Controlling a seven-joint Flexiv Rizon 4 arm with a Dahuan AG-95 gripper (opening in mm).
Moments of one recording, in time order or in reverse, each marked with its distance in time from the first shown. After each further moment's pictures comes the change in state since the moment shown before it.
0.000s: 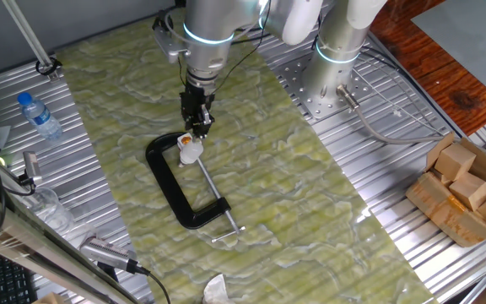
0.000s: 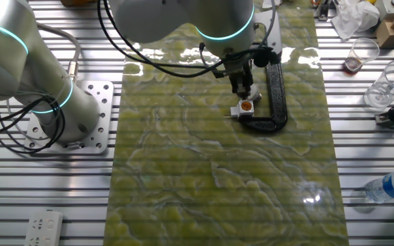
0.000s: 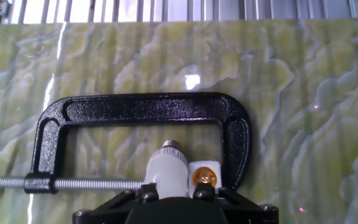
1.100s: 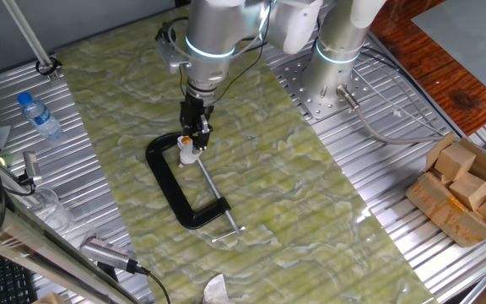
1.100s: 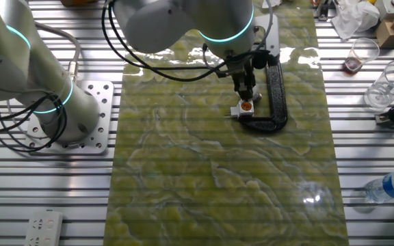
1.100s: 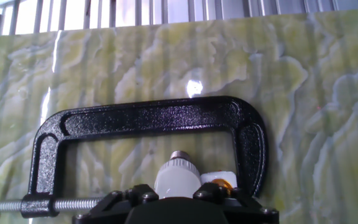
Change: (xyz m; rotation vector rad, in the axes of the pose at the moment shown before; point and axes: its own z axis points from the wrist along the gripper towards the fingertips) arm -0.007 0.009 0.025 0.007 -0.024 0.033
